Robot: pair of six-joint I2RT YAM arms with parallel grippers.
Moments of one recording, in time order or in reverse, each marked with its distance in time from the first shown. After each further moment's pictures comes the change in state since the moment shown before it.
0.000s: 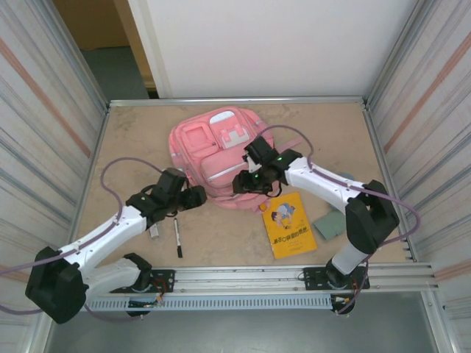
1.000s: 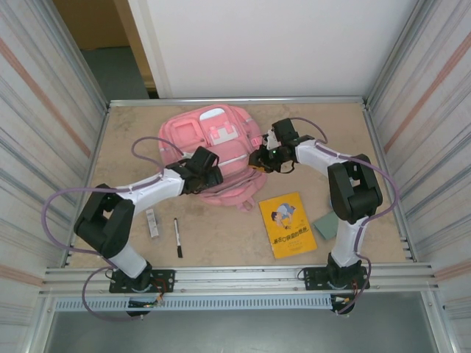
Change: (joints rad) left arm 0.011 0.535 0.348 0.024 -0.163 -0.105; right arm -0.298 0.286 0.061 0.309 -0.358 0.061
